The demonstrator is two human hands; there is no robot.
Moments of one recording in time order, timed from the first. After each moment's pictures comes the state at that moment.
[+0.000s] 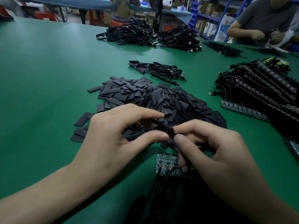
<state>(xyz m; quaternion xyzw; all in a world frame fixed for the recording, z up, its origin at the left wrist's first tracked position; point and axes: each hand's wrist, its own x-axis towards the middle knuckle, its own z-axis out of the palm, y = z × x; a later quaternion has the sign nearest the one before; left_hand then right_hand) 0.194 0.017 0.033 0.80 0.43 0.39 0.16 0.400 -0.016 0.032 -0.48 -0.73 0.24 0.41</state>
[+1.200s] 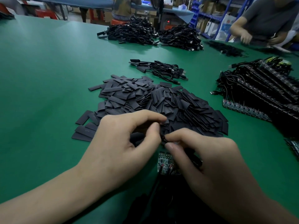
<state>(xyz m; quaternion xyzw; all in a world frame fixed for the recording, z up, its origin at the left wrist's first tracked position) 0.205 0.006 0.031 0.74 0.45 0.46 0.20 0.388 -0.028 0.028 -0.49 -0.82 0.10 0.26</state>
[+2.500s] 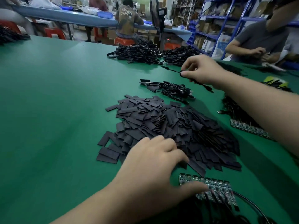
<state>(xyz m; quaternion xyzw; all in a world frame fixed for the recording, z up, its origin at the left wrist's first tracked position) 0.197 0.014 0.031 0.87 0.42 0.26 0.08 0.411 0.237 0.122 -0.60 -0.75 0.10 0.25</state>
